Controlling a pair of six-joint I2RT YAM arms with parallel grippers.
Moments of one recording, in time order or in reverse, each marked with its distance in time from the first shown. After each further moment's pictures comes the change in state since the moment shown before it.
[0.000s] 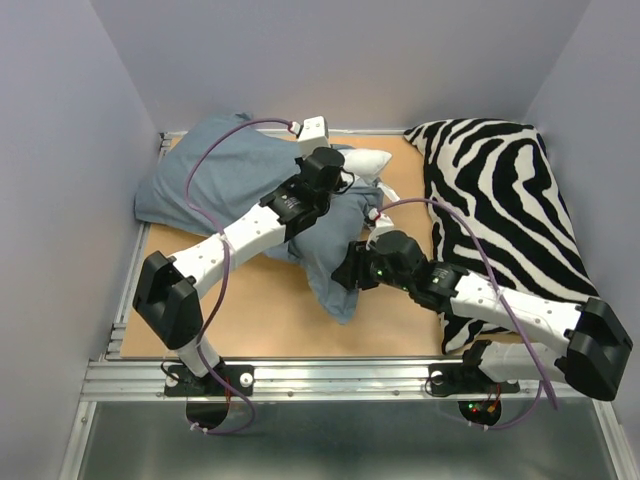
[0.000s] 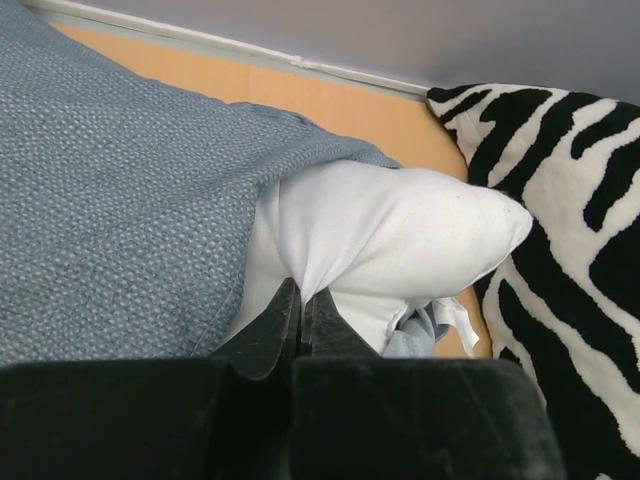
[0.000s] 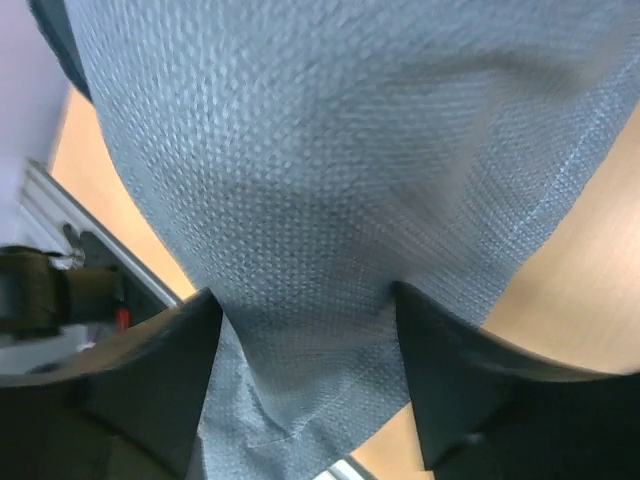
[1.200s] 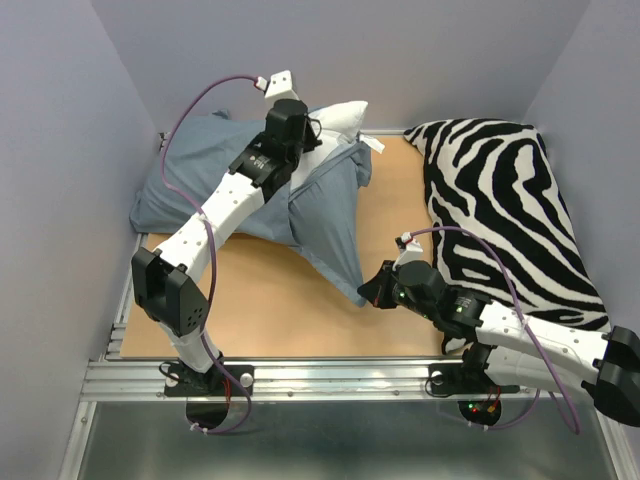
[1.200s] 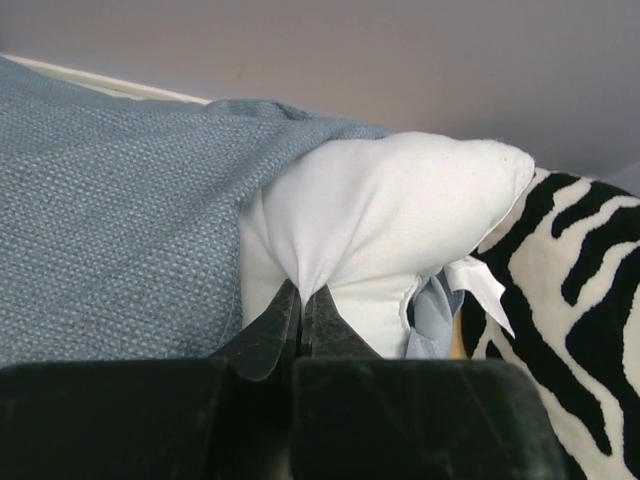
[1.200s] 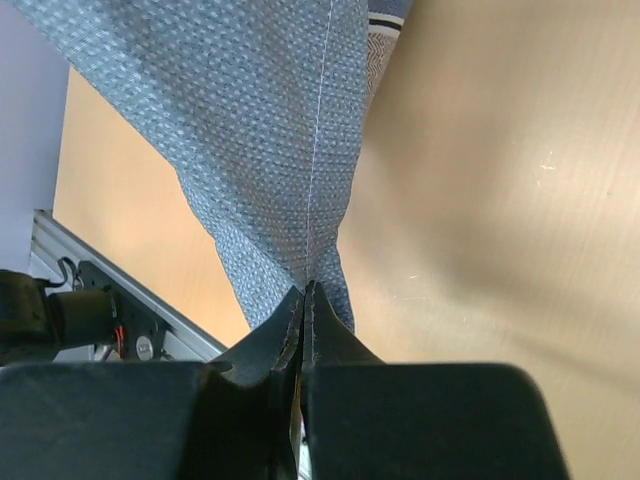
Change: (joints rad) left arm 0.202 0.055 0.247 -0.127 0.183 0.038; right arm 0.049 -0.231 -0.269 0.025 0.131 0.194
